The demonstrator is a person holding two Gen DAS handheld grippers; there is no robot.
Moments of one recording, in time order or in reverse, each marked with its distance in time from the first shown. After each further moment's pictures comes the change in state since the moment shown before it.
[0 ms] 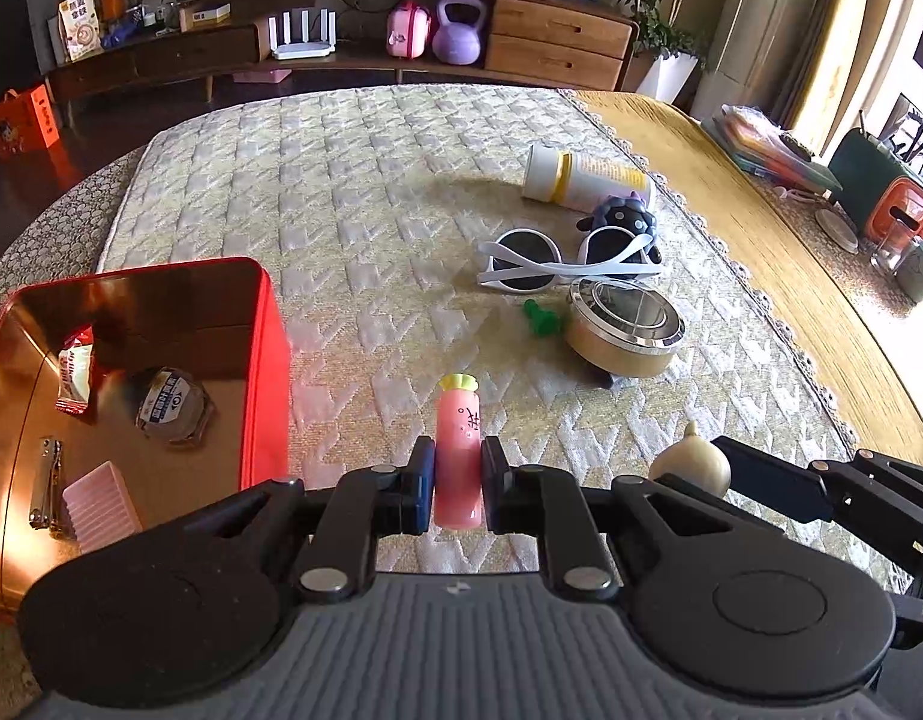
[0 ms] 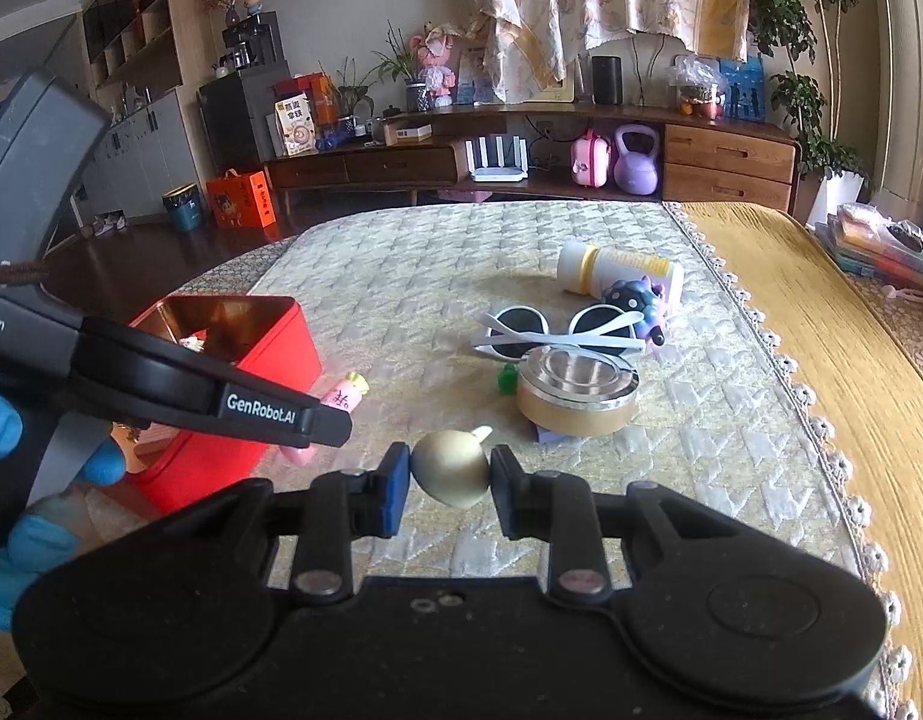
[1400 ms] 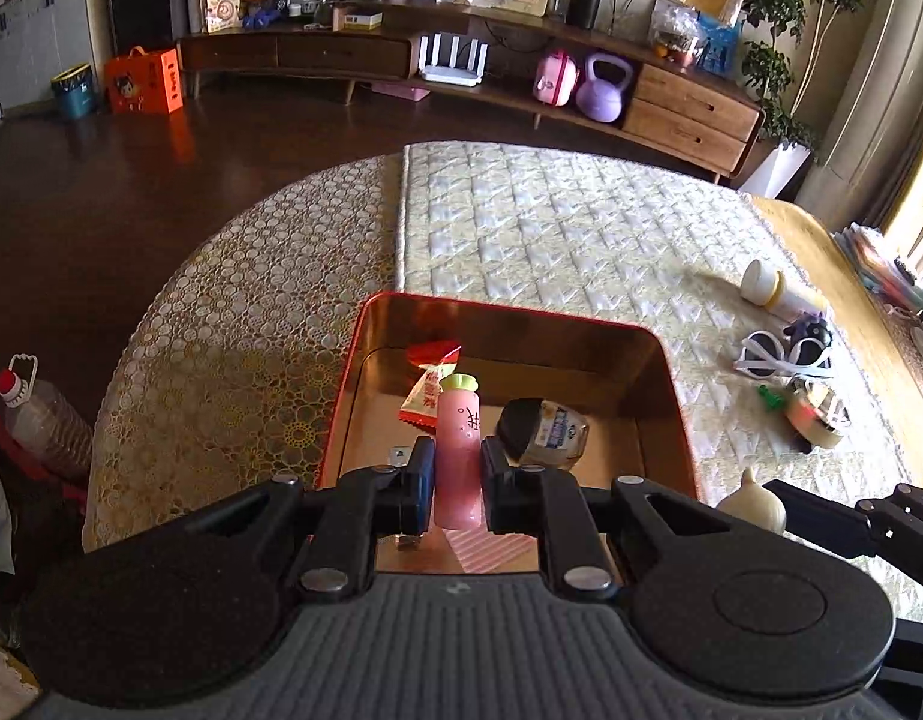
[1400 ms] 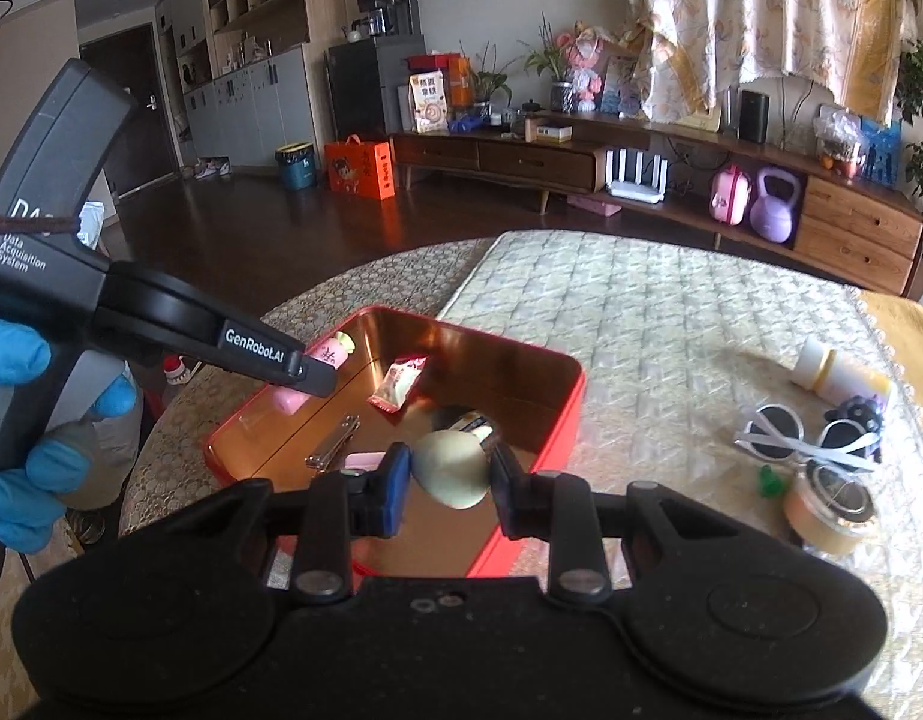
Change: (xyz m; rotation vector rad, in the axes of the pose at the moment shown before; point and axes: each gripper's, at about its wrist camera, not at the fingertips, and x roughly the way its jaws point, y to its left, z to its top) left arm -0.066 0.182 -0.003 -0.182 -0.058 0.126; right arm 0.041 0.148 0.041 -0.176 0.045 0.157
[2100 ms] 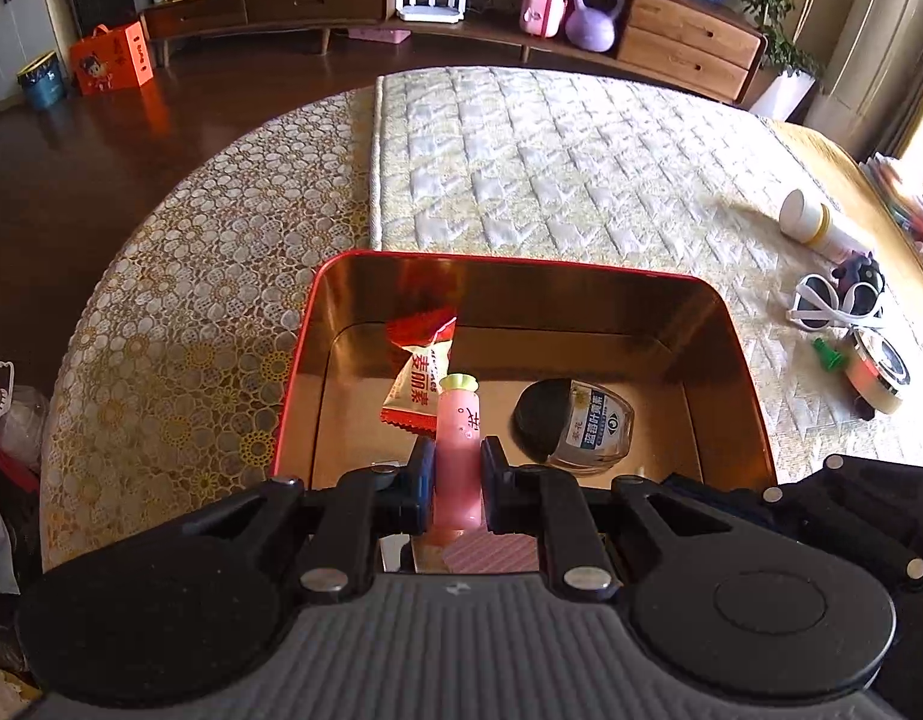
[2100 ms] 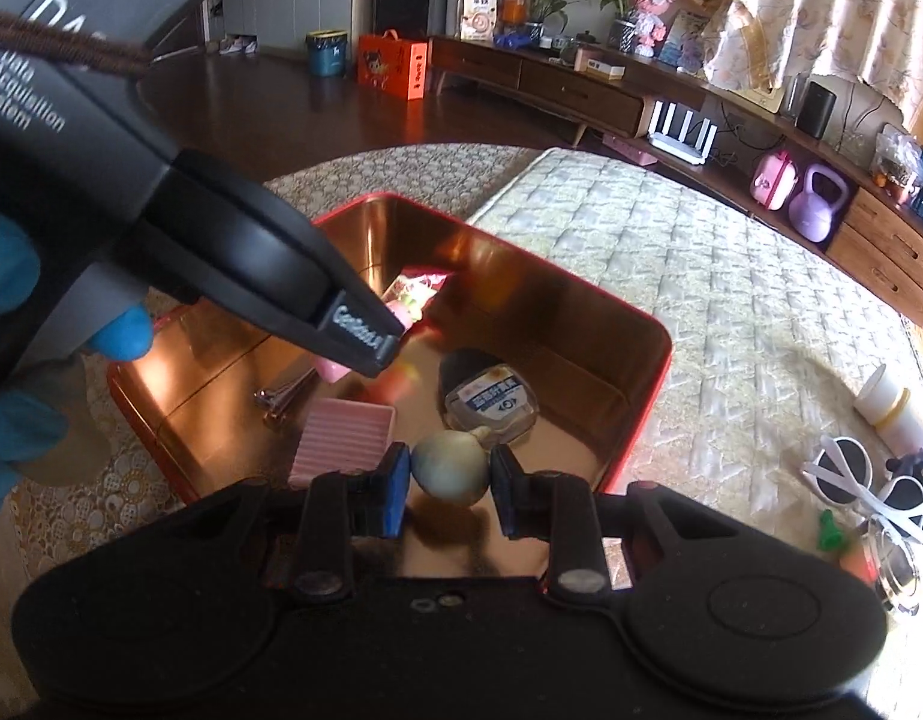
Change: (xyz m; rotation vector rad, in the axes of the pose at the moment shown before) left arm 0.070 -0.008 0.010 0.076 0.124 0.008; right arm 0.086 0.018 -0.003 -0.196 0.187 -0.038
